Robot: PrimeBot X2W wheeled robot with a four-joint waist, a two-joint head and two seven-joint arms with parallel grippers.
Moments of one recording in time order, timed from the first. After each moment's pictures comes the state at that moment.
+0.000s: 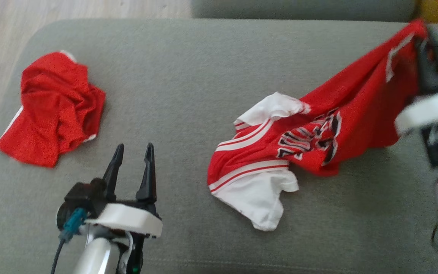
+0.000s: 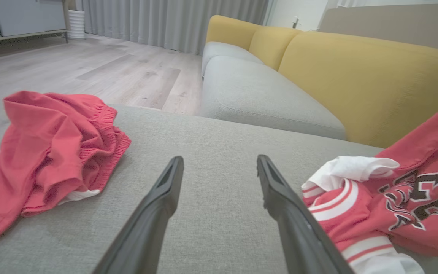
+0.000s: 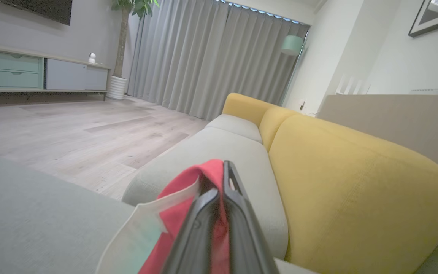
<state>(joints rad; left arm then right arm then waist) -0.06 0.05 -0.25 0.15 -0.27 0.04 -0.25 -0.38 -0.23 0.01 0.04 -0.04 0.12 0.04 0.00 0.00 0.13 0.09</state>
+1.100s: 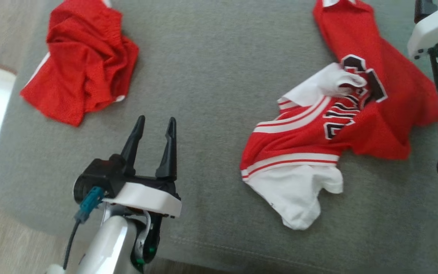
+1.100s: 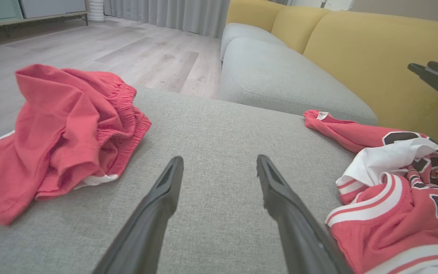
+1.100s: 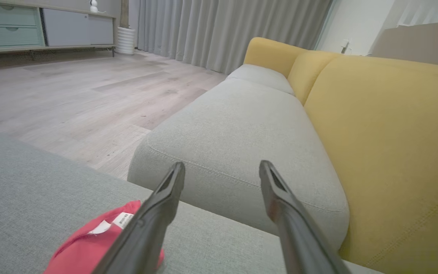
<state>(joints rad) -0.17 0.05 -0.36 0.11 -0.30 0.08 -0.25 -1.05 -0.22 -0.14 1.00 -0.32 0.12 -0.23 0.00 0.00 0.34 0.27</state>
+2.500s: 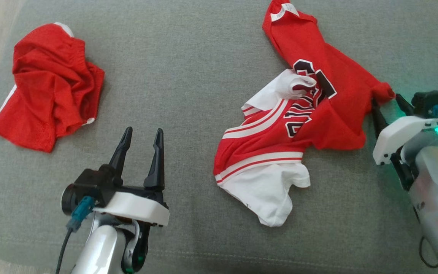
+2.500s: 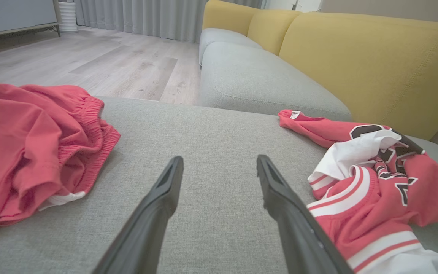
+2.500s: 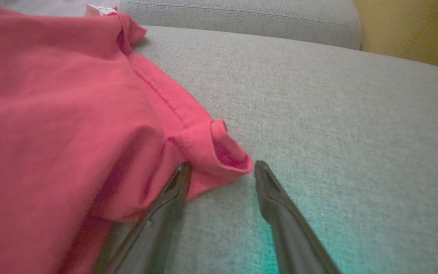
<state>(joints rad) -0.13 0.05 -0.29 0.13 -0.24 0.04 -0.25 -0.73 -0.27 0.24 1.12 0.23 0.12 -0.15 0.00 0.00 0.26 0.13</state>
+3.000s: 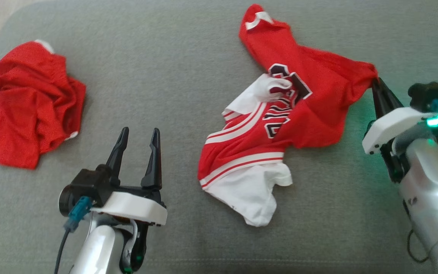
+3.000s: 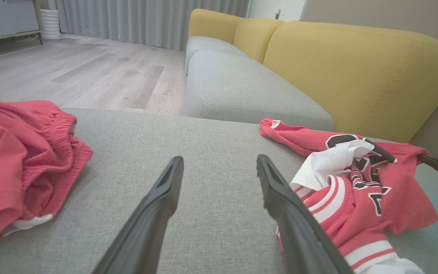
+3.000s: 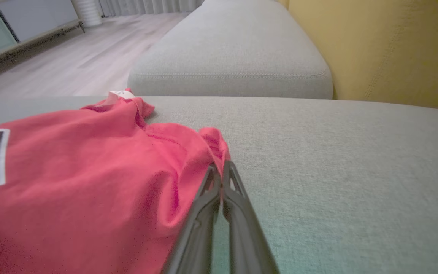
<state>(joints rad) -0.12 0.05 -0.28 0.13 -0.24 0.04 -0.25 -0.74 -0.25 0.29 1.06 0.32 0.12 -0.22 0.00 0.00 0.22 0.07</state>
